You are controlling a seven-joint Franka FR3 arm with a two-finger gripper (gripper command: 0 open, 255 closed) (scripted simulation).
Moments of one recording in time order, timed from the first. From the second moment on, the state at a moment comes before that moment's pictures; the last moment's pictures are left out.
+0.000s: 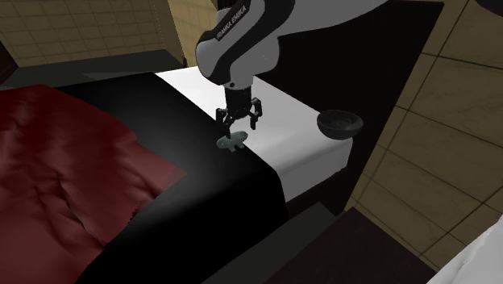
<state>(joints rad) -0.01 0.18 -0.01 -1.99 -0.01 2.14 0.05</state>
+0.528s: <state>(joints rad) -0.02 0.34 -0.01 -1.87 -0.01 2.20 0.05</state>
